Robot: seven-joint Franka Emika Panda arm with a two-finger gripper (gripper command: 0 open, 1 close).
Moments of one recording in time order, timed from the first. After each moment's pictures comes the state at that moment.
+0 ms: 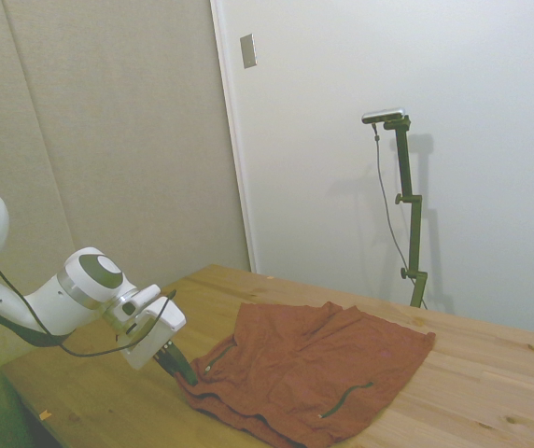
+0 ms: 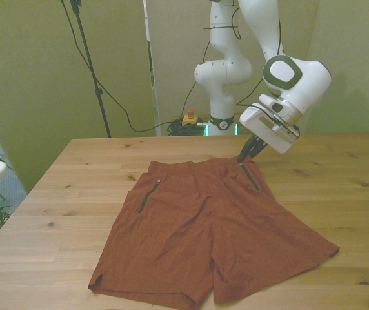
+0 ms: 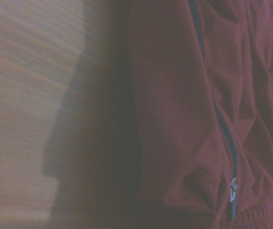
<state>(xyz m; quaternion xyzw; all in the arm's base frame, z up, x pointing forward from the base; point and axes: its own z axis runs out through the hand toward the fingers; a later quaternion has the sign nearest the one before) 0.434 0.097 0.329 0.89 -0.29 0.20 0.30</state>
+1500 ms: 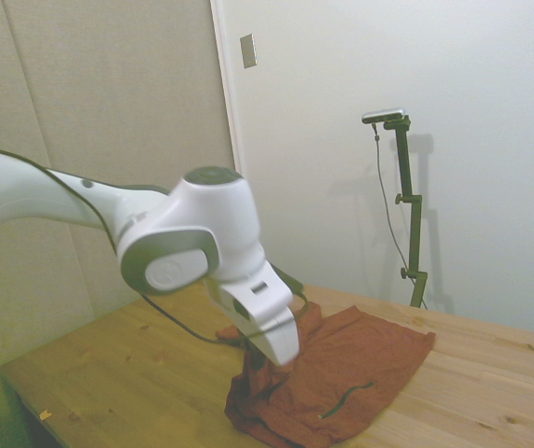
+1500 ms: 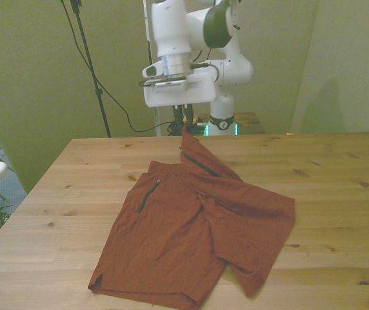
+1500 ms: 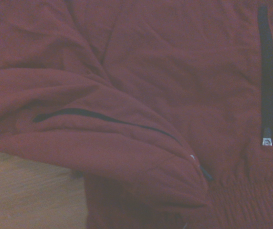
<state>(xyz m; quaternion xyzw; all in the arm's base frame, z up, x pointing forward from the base) 0.428 -0.229 0.438 0.84 -0.52 0.05 -0.14</state>
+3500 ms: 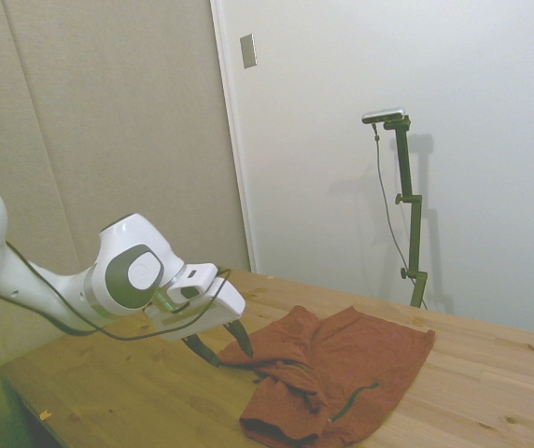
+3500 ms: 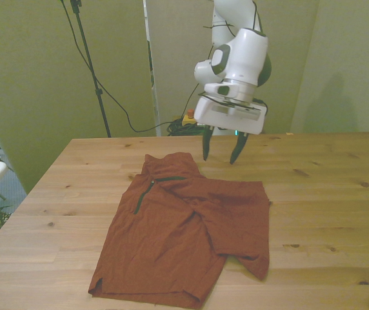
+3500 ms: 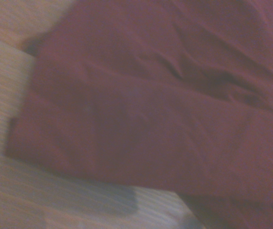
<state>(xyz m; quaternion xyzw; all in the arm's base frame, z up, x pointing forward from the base) 0.462 -0.004 0.381 0.94 -0.20 0.23 0.12</state>
